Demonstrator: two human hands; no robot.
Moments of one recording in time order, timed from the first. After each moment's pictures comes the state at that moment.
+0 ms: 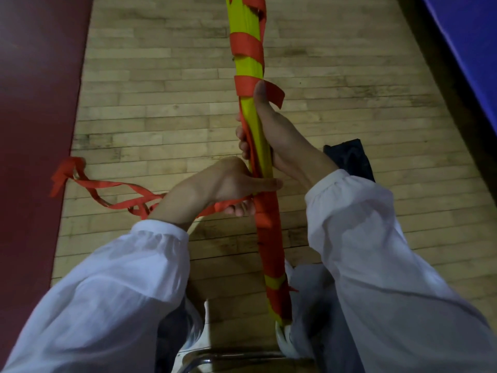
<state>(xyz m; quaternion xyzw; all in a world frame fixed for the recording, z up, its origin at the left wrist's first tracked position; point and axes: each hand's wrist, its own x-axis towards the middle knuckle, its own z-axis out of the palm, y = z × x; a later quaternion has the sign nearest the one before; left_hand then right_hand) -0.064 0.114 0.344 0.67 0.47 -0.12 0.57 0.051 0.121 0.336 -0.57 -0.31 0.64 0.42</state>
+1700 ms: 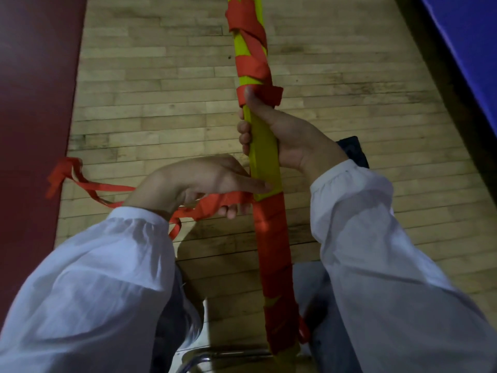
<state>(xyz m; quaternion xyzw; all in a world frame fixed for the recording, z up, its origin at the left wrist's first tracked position) -0.076 0.125 0.341 0.66 0.41 -0.14 0.61 0.068 0.125 0.338 -0.45 -0.21 0.76 0.42</state>
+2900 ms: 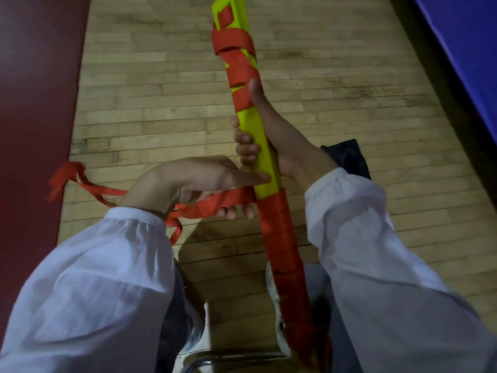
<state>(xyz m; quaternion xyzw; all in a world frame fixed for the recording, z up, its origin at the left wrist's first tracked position) -0.087 0.147 0.303 0.62 0.43 -0.08 0.65 0.058 0.121 0.342 -0.47 -0.23 0.75 0.40</state>
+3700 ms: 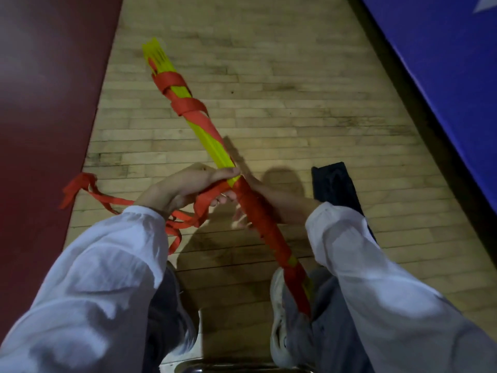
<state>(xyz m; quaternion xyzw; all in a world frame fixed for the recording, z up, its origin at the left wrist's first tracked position) -0.105 0.111 0.352 0.52 0.48 0.04 0.70 0.068 0.043 0.313 -0.55 -0.34 0.74 0.19</state>
